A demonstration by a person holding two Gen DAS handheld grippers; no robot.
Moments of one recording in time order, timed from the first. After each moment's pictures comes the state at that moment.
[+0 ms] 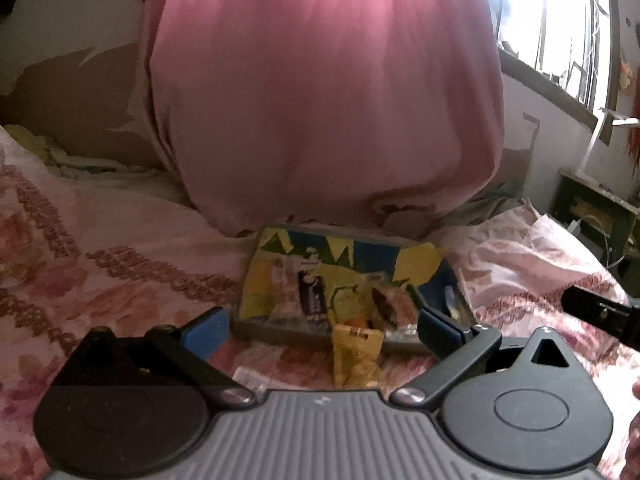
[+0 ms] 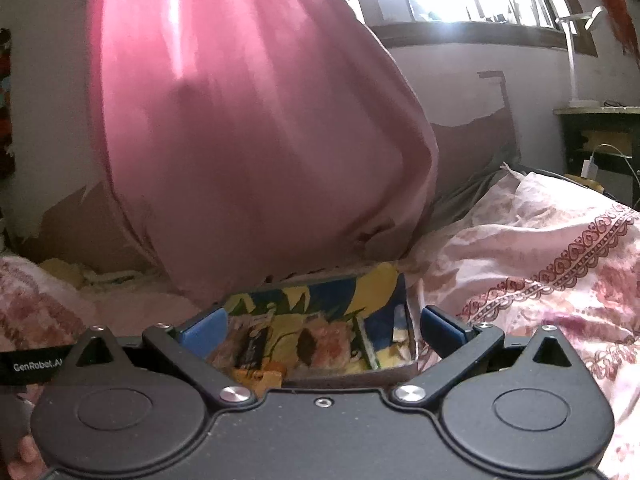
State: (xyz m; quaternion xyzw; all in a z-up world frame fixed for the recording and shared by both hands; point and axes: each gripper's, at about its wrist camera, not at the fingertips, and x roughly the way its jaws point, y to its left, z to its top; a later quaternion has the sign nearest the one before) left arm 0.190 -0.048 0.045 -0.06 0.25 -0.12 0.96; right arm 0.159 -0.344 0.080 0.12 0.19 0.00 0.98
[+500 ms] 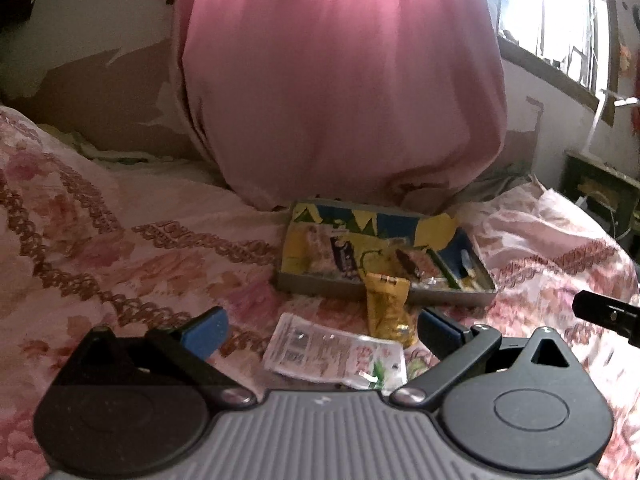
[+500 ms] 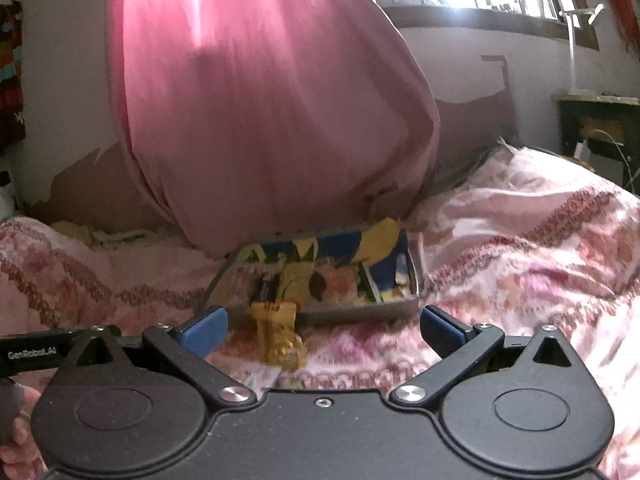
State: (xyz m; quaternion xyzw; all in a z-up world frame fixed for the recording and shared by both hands) left arm 0.120 -0.015 0.028 -0.03 0.26 -0.09 0.96; right arm 0.093 -0.315 0.066 0.10 0.23 0.00 0.97
